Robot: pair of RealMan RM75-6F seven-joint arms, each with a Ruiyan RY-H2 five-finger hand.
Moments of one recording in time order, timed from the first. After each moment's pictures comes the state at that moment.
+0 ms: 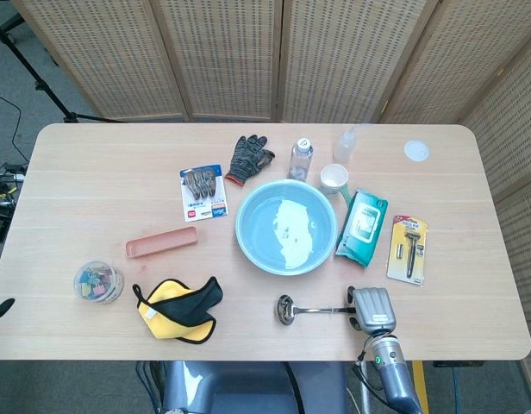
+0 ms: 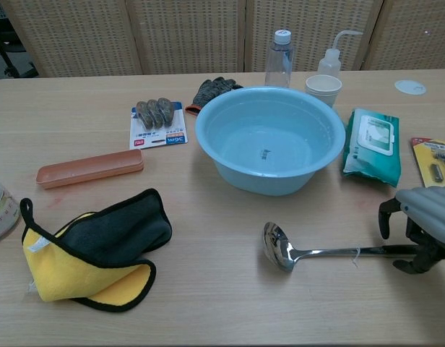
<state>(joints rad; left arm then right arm) 0.01 -0.89 -0.07 -1.85 1.49 1.61 -0.14 0.34 -1.69 0.06 -1.58 -1.01 1.21 -0.75</state>
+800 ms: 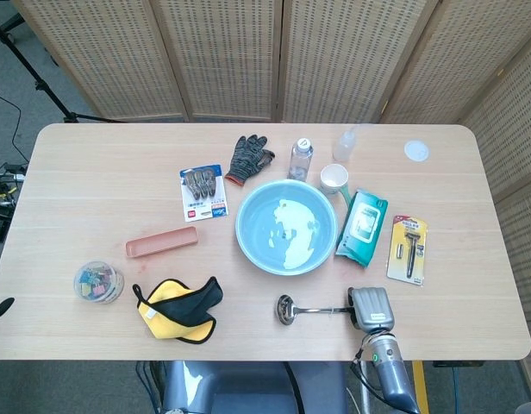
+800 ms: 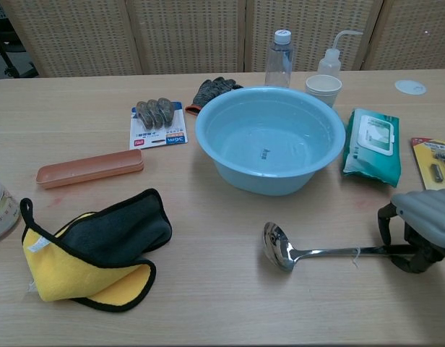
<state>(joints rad) 0.01 -0.89 -0.07 -1.85 1.48 1.61 -0.14 0.36 -1.71 0.05 -1.56 -0.94 1.21 -0.80</state>
